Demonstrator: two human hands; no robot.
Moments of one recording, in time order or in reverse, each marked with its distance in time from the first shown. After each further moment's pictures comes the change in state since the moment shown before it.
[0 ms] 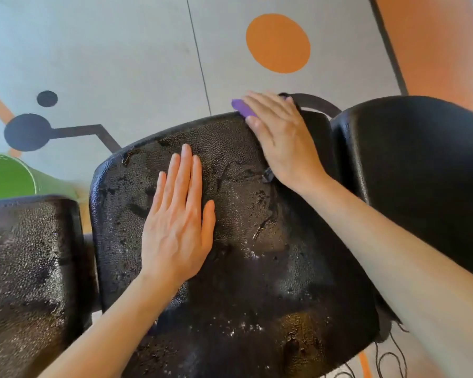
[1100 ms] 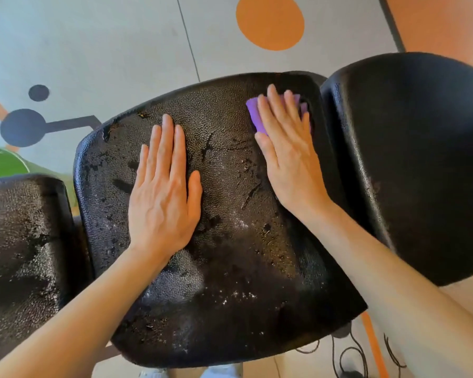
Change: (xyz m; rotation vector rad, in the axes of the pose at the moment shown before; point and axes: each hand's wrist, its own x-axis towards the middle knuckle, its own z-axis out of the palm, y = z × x) left_hand -0.001 0.002 0.004 -0.002 0.058 -0.003; right_hand -0.086 -0.002 0.003 -0.090 0.011 0.158
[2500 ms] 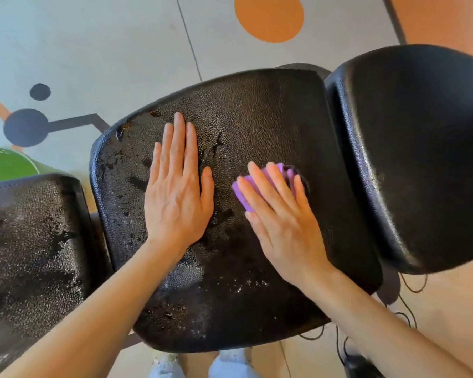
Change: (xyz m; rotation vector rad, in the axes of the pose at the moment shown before) left_hand 0.000 -0.002 -0.001 0.001 -0.014 0.004; right_hand -0.095 -0.042 -0.002 -0.176 -0.186 -0.106
